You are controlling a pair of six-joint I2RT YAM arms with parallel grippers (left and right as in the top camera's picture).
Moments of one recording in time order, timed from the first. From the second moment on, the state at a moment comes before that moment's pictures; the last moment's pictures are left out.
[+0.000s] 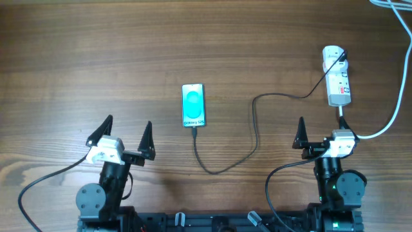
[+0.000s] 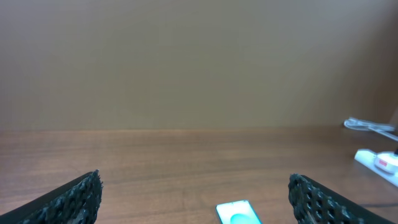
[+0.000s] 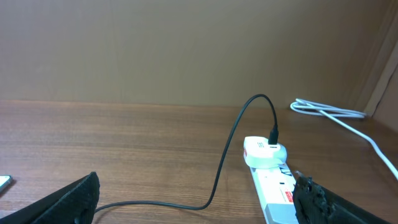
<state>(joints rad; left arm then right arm) 0.00 0.02 0.13 -0.03 0.20 -0.11 -0.04 0.02 0.01 0.00 -0.04 -0.04</state>
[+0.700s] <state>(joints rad) 0.00 0.01 0.01 0.15 0.10 -0.18 -0.04 0.02 0.01 0.00 -0.04 -0.04</state>
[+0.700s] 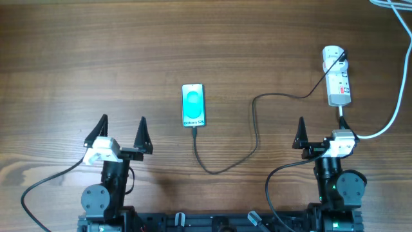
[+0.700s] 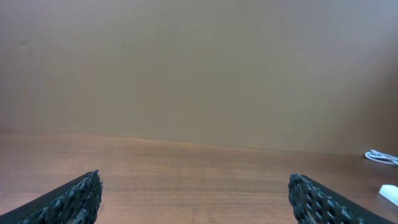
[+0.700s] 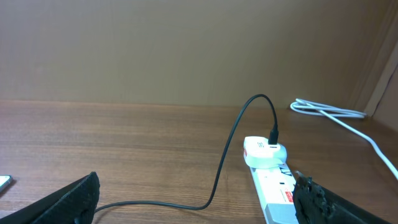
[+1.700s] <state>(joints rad) 0.00 0.01 0.01 -0.07 0.04 -0.09 -0.04 0.02 0.01 0.00 -0.04 -0.04</state>
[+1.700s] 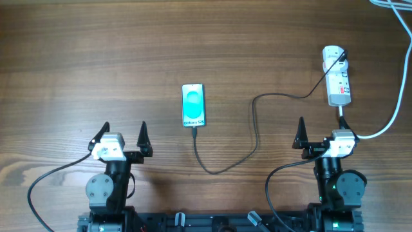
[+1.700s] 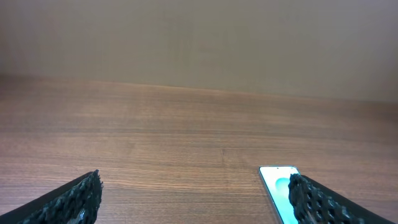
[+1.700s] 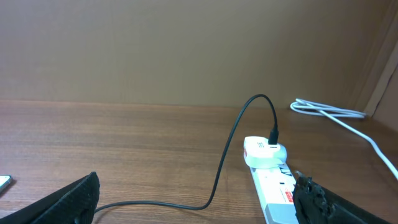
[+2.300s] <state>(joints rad) 0.00 0.01 0.01 -0.07 -0.01 -0.07 -0.04 0.02 0.01 0.00 -0.04 -0.04</state>
